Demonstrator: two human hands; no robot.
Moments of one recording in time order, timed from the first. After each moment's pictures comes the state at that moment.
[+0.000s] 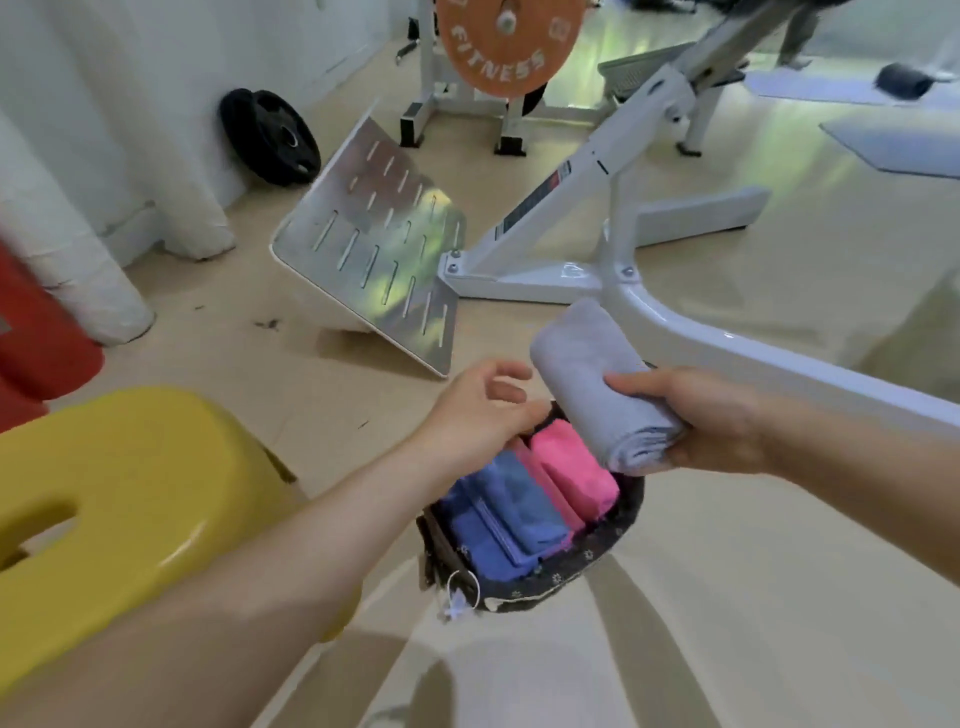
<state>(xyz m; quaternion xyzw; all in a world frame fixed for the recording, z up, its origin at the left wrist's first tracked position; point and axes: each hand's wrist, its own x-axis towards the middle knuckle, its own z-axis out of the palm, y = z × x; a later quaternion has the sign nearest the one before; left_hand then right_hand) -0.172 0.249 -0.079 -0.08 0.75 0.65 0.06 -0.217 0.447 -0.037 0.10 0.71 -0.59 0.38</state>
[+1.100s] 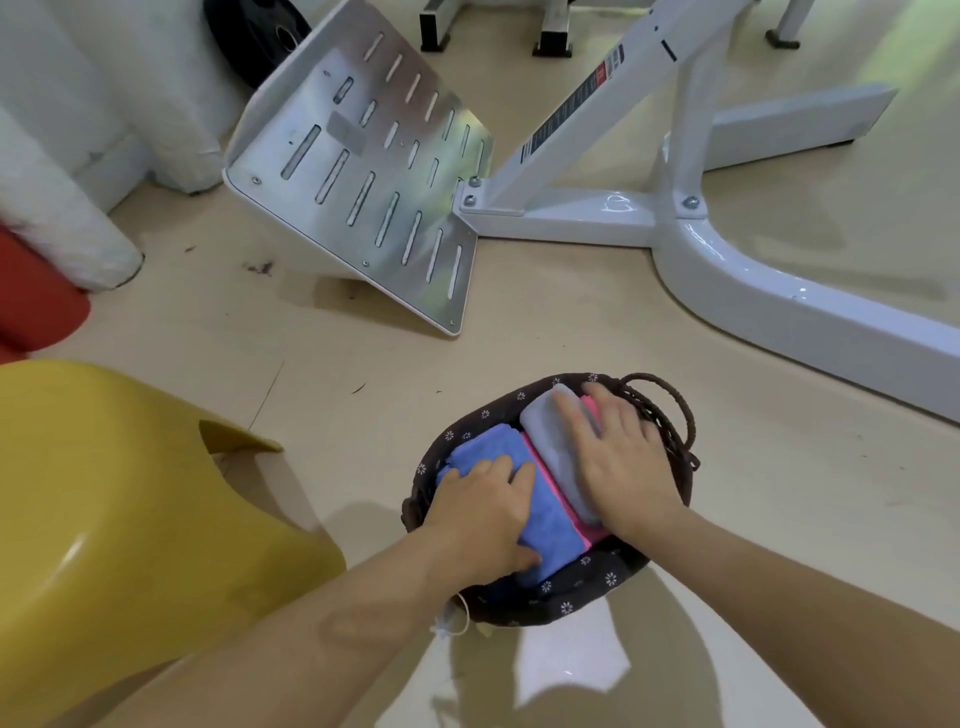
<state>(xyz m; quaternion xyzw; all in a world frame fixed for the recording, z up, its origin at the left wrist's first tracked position) -0.180 0.265 -0.220 0.09 0.98 0.05 0.18 -0.257 0.421 -0.249 -0.23 0.97 -0.03 -0.04</state>
